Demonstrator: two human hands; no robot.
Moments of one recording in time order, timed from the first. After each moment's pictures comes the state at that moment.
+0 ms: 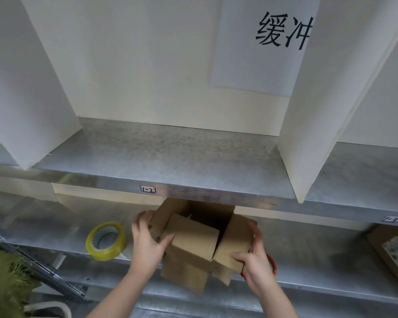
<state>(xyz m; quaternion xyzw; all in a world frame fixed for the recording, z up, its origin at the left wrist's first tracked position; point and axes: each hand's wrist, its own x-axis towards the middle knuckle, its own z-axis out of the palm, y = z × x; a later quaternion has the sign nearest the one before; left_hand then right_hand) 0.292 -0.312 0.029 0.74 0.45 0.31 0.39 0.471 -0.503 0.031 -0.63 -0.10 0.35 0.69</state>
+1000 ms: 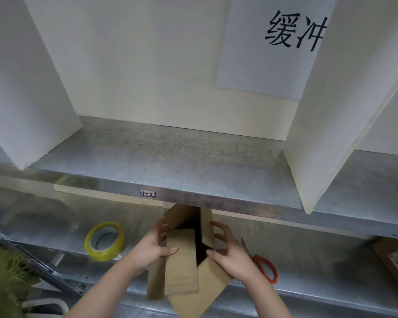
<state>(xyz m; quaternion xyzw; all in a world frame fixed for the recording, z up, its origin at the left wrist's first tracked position) 0.294 -0.285 0.024 0.68 0.35 0.08 0.64 0.480 -0.464 0.035 -0.76 -0.42 0.33 0.37</state>
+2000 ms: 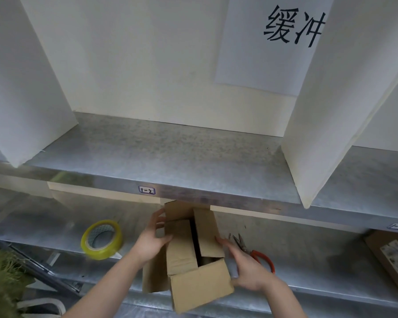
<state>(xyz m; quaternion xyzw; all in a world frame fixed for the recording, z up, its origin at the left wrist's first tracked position) 0.306 -0.277 0.007 0.72 0.38 0.17 0.55 0.507 -0.506 0.010 -0.74 -0.50 0.38 0.21</state>
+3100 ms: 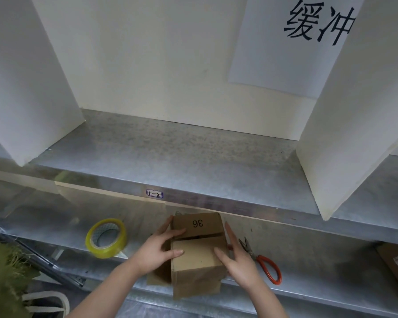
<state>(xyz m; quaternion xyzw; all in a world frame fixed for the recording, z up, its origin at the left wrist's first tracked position) 0.290 -0.272 -0.004 0.85 0.25 0.06 0.47 0.477 -0.469 0.004 -0.81 -0.35 0.33 0.34</state>
